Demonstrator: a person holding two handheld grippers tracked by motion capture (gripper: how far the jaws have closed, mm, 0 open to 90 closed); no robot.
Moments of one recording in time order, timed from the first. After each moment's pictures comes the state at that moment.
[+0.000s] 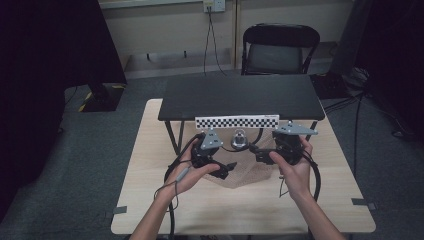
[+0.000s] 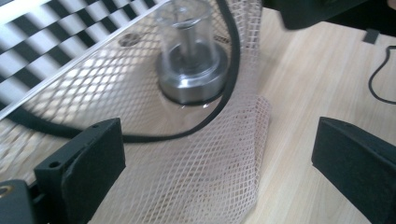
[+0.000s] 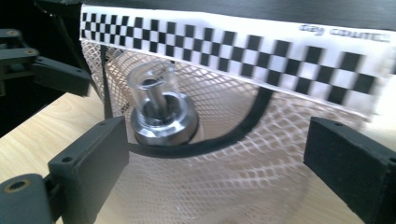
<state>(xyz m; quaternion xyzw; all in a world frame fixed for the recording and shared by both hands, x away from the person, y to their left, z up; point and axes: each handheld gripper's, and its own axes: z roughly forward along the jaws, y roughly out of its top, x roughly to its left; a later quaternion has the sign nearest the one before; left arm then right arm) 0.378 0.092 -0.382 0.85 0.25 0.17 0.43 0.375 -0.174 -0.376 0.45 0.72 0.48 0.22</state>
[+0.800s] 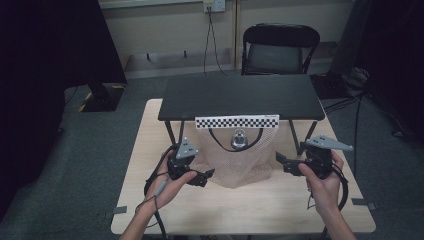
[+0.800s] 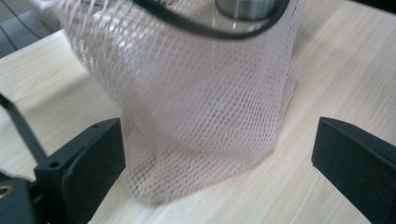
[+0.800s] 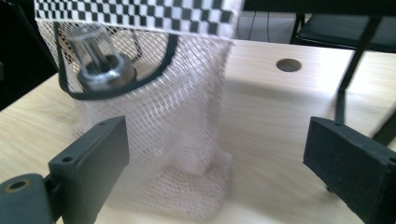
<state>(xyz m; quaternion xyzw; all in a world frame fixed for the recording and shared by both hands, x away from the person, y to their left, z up) 0.350 0.149 -0.402 0.84 0.32 0.18 0.40 0.338 -0.240 -0.392 0.49 0.70 0.47 0.24</state>
